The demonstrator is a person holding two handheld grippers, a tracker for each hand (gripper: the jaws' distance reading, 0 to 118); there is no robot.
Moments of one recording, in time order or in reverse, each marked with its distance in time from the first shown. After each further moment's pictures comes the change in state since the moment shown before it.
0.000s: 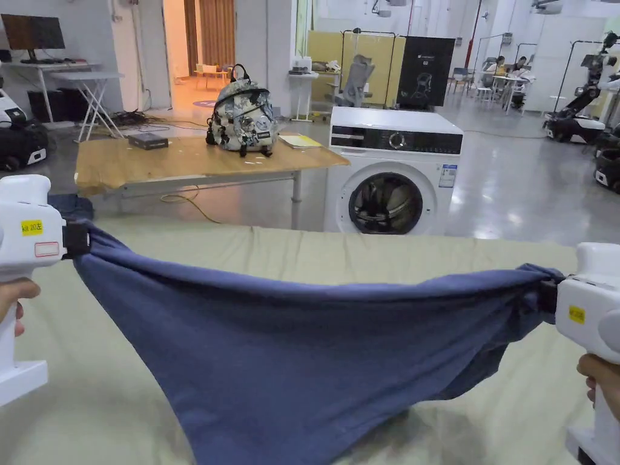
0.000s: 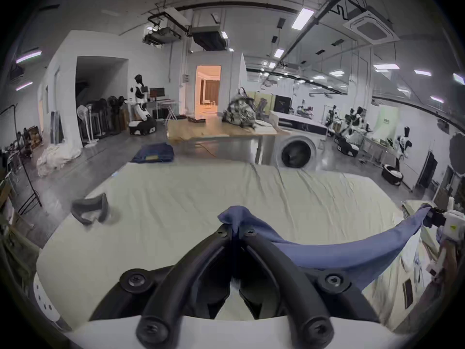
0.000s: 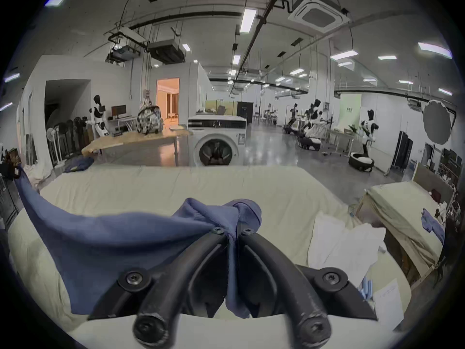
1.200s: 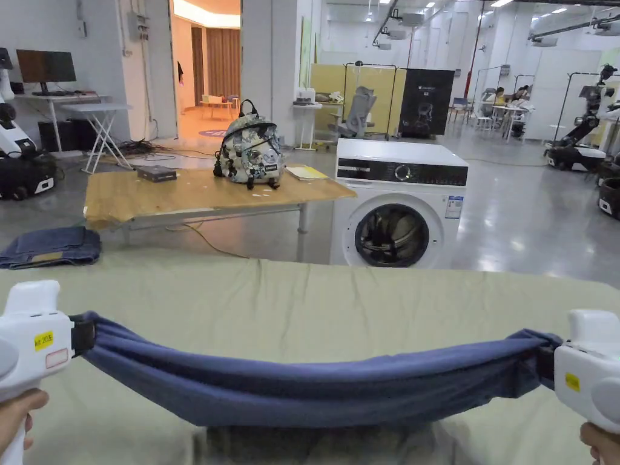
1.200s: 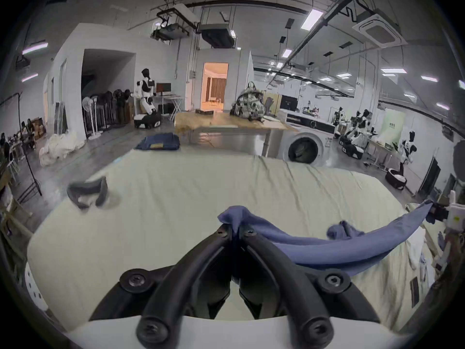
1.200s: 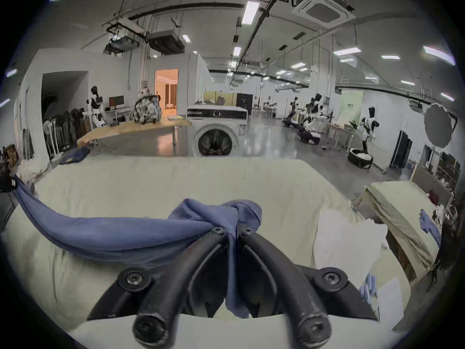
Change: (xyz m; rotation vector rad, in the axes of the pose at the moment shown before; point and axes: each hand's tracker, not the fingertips) left arm -0.010 -0.095 -0.014 -0.036 0.013 0.036; right arm -0.015 -0.048 -0.019 -0.091 -0.014 0.032
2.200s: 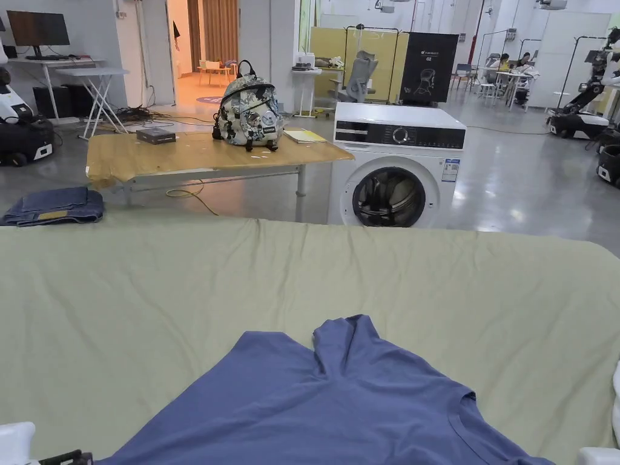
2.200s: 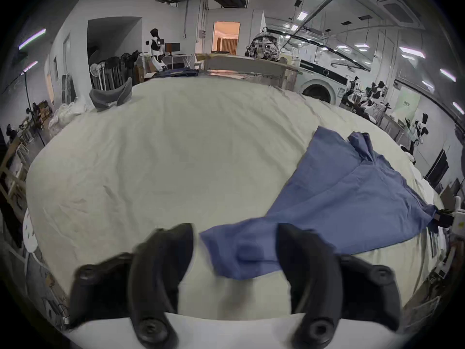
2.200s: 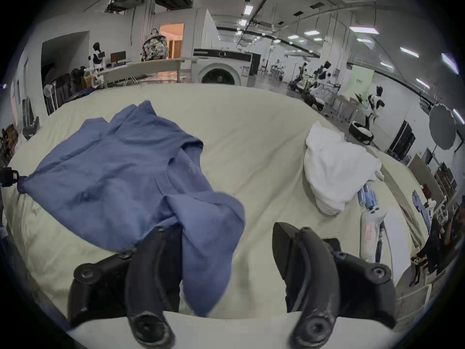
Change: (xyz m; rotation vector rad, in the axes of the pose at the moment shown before) left arm -0.006 -0.188 0.078 -0.240 0.080 0.021; right arm 0.020 -0.179 0.082 -0.229 0.011 0.090
